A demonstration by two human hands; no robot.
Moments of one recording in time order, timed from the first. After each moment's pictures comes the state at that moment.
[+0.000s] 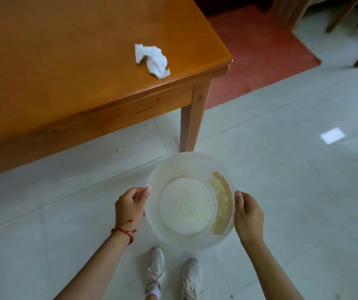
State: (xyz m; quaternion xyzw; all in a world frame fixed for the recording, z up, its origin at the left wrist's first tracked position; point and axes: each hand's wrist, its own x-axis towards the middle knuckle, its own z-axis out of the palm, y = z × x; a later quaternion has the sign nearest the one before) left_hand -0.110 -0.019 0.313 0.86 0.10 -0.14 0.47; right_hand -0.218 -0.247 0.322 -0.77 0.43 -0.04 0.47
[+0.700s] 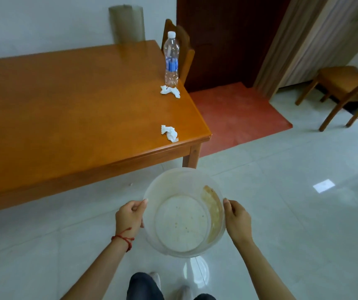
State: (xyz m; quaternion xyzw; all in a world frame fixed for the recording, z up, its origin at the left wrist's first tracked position) left_hand -0.161 0.012 0.518 0.83 0.11 -0.10 0.53; right_hand -0.245 -0.233 0.528 -0.82 0.32 -0.06 0.47
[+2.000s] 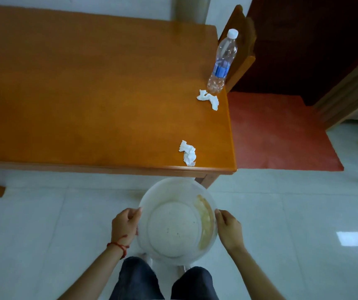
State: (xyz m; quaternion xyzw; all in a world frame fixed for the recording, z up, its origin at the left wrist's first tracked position) left_hand -0.102 -0.033 0.486 0.81 0.29 -0.09 0.51; right_hand -0.092 -0.299 0.492 -0.87 0.20 0.15 0.42
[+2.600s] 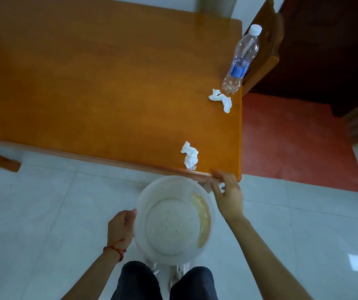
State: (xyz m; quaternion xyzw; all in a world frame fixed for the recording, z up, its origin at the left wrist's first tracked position) left_hand -0.108 -0.063 0.471 0.81 0.33 -0.03 0.48; right_hand 0.012 -0.307 0.517 -0.93 0.02 0.04 0.37
